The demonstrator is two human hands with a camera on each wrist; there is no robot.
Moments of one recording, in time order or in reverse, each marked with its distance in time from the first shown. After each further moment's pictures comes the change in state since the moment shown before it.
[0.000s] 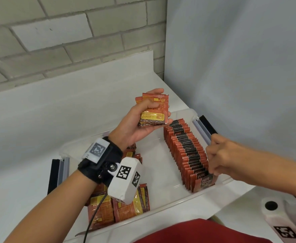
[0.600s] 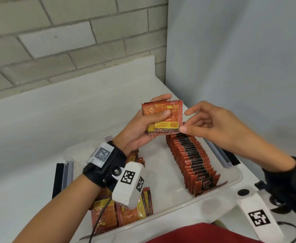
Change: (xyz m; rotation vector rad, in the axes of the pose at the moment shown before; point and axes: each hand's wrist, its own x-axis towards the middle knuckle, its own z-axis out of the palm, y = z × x) left_hand -0.003 -0.002 0.005 0.131 -0.100 0.010; right_hand 0.050 -0.015 -0.041 0.858 0.529 0.577
